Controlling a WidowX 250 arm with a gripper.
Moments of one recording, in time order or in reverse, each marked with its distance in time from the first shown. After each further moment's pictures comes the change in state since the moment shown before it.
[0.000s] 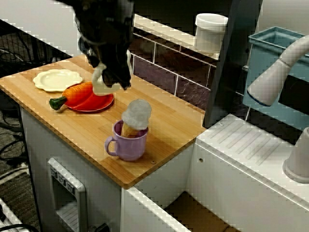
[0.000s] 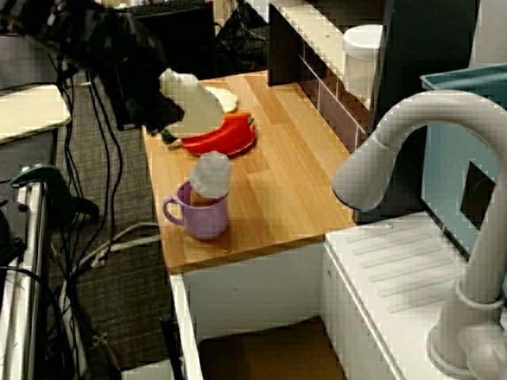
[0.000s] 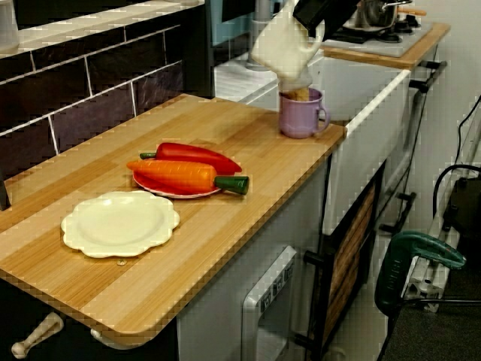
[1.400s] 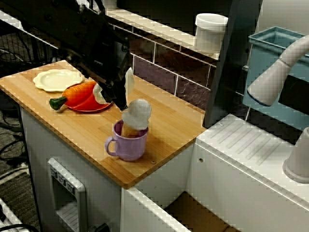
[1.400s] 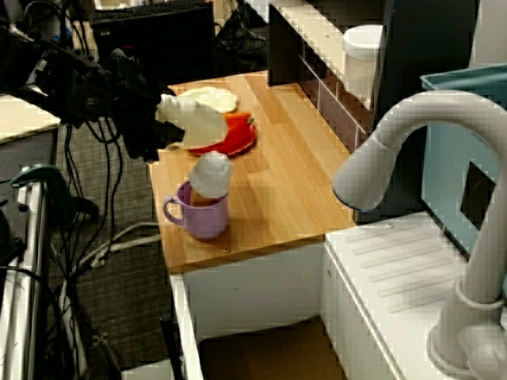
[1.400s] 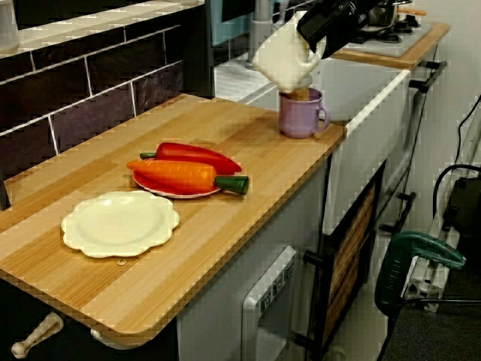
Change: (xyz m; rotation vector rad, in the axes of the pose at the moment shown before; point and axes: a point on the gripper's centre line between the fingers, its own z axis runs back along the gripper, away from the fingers) arm -0.009 -0.013 -0.009 0.068 -0.098 -0.076
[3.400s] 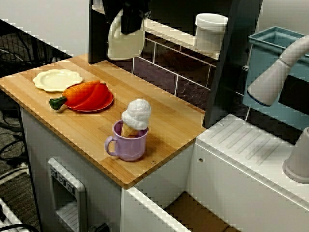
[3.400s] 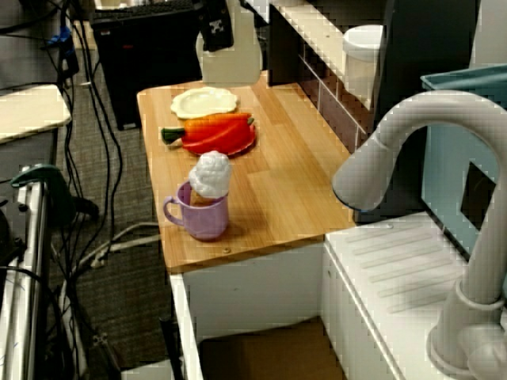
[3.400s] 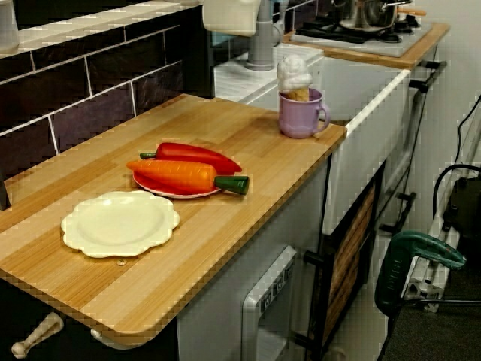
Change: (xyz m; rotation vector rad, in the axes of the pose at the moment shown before) arm 0.072 0.081 -0.013 -0.404 0.392 0.172
